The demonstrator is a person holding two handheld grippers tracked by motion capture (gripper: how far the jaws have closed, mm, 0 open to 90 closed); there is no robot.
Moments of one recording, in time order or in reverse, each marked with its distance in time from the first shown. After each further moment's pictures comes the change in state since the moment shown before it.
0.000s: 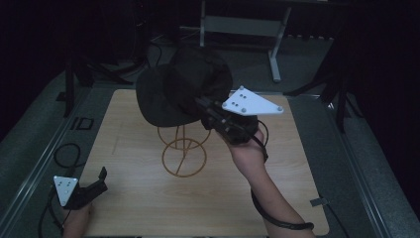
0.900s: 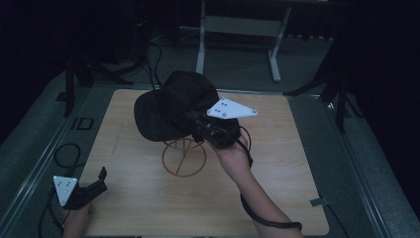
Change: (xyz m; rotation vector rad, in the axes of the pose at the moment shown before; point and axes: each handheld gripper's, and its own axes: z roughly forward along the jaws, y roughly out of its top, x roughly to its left) left arm 0.000 0.000 0.000 -0.002 -0.004 -0.007; right arm -0.001 -0.049 0.038 0.114 0.068 0.104
